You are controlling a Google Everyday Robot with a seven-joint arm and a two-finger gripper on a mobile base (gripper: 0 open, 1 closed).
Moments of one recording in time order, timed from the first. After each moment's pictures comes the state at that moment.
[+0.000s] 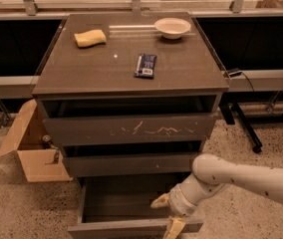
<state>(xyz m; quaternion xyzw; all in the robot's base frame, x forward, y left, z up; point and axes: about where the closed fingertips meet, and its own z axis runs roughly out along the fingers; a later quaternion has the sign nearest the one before) 0.389 -0.081 0.453 -0.71 0.61 0.31 0.15</state>
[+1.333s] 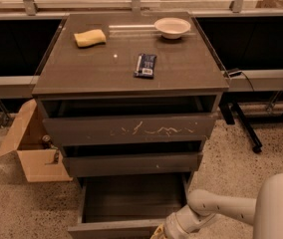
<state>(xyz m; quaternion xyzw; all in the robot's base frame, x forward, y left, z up) 0.353 -0.063 0.271 -0.63 0.64 0.41 0.16</state>
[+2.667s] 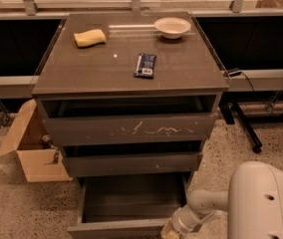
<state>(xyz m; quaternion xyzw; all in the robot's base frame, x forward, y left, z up) 0.410 -0.122 0.186 -0.58 0.76 0.28 0.10</state>
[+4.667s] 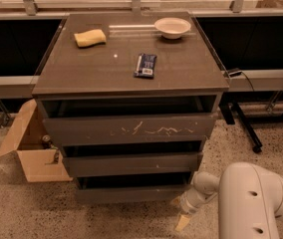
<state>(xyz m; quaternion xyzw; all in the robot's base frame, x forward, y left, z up) 0.490 -0.177 0.176 -0.65 0.71 0.23 0.11</state>
